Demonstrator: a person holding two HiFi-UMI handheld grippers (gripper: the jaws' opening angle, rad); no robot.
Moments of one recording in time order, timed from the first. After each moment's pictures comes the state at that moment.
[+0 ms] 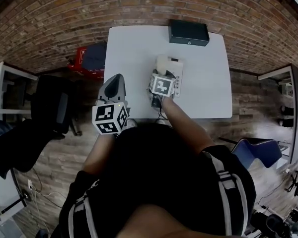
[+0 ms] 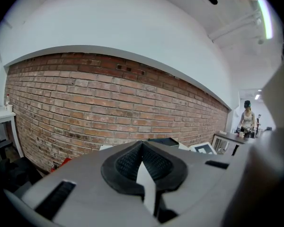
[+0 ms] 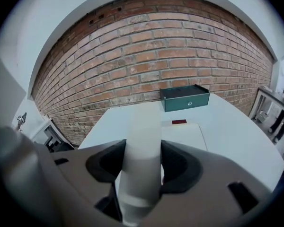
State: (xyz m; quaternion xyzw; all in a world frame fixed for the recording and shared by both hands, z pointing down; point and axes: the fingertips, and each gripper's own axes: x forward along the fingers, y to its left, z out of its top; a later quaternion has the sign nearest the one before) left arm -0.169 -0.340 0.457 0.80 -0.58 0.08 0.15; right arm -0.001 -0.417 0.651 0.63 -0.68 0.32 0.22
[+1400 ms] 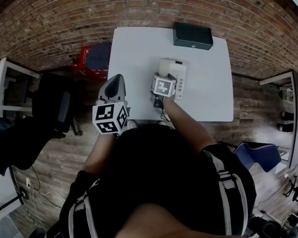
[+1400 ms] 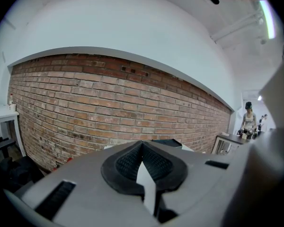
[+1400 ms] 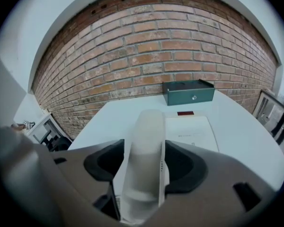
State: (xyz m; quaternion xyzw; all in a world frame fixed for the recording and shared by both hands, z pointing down) left arm -0.191 -0.339 0.455 0.79 -0.59 0.07 0.15; right arm -0.016 -0.419 0.688 0.61 -0.68 0.33 0.24
